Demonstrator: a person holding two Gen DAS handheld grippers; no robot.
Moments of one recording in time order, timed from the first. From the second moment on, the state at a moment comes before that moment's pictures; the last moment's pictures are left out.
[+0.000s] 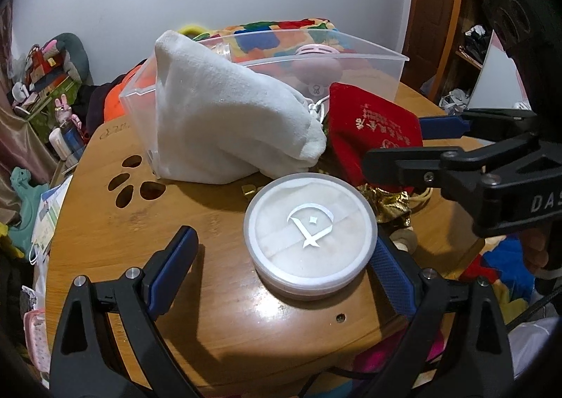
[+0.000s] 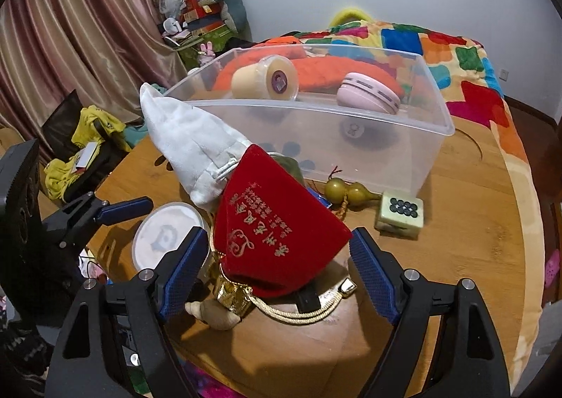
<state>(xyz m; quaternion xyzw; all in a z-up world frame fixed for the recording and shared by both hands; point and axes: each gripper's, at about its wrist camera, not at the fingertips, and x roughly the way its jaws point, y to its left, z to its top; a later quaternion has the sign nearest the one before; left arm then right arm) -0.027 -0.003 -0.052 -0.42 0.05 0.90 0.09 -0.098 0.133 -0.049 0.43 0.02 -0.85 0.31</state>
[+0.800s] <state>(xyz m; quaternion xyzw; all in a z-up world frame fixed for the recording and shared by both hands) -0.018 0.002 -0.052 -0.40 0.03 0.91 0.10 -0.087 0.140 -0.038 0.41 0.01 -0.85 0.34</state>
